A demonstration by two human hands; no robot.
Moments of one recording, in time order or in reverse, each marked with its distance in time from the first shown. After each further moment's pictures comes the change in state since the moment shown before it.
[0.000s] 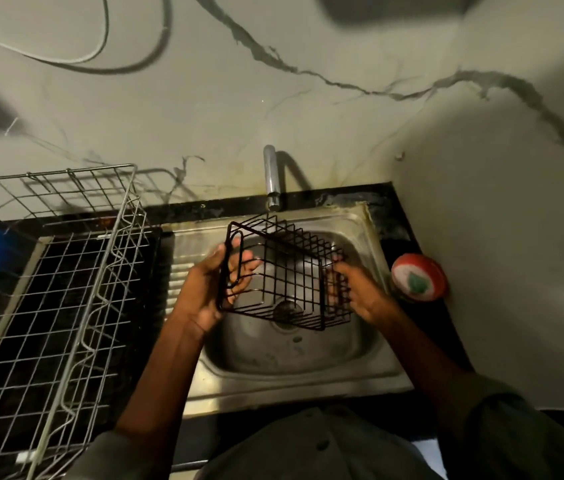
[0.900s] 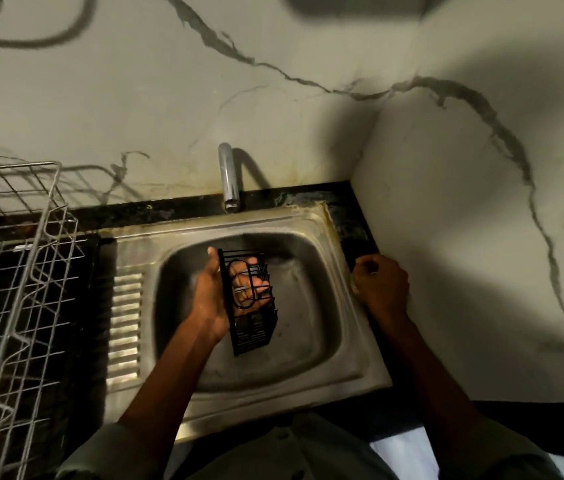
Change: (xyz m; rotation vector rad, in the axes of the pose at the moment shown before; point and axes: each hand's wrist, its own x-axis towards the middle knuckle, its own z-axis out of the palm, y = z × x) left_hand 0.046 -0.047 0.050 -0.008 0.069 -0.253; right_hand -0.027 -0.030 -0.070 -0.736 0.750 -0.313
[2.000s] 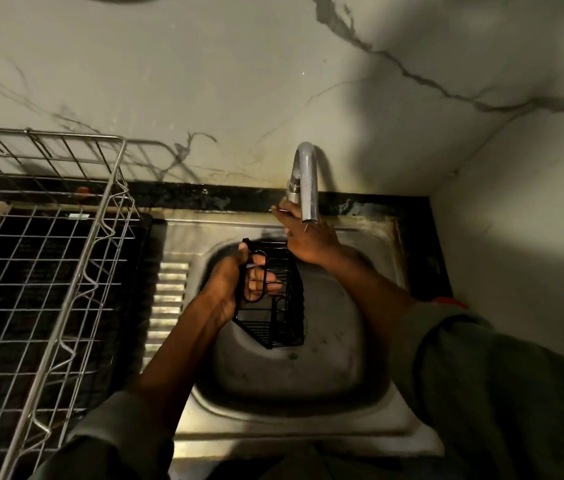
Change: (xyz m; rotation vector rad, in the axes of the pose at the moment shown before) left_hand 0.074 0.060 -0.063 0.156 0.231 0.000; right_hand 0.066 -0.176 0.200 -0.423 -0.693 -0.798
